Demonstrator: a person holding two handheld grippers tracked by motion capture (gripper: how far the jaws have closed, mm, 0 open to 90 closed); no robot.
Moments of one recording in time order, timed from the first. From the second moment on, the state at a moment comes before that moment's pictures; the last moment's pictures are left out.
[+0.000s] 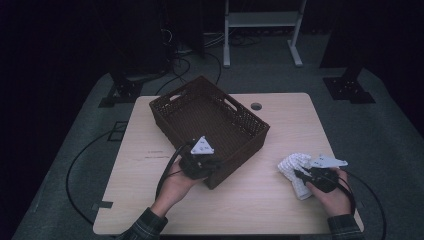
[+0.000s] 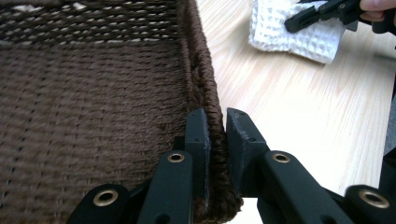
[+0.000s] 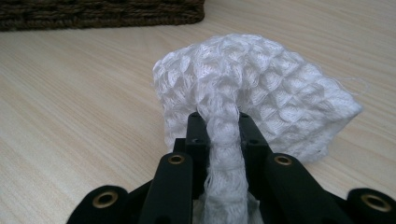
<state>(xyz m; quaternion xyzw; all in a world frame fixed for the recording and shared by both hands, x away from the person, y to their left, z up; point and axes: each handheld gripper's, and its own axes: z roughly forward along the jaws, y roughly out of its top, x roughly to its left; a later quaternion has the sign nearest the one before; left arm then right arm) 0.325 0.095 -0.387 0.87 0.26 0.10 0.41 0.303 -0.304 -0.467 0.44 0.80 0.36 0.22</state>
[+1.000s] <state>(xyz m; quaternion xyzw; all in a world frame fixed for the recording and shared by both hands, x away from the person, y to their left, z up) 0.306 0.129 -0.391 0.86 0.24 0.10 0.44 0.304 -0.299 -0.468 0.43 0.80 0.35 0.22</state>
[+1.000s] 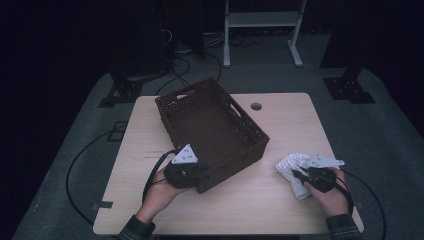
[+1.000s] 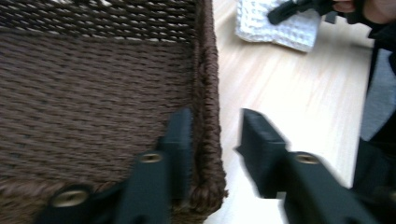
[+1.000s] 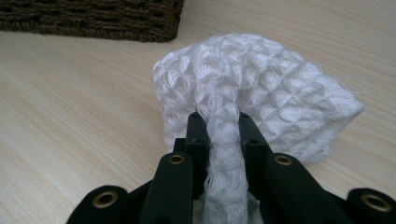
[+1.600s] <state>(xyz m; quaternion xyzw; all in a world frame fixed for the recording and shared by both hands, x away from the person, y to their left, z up) 0.299 0.177 -0.401 0.82 0.32 0.14 0.45 0.305 -0.298 -0.469 0.43 0.80 0.35 0.22</state>
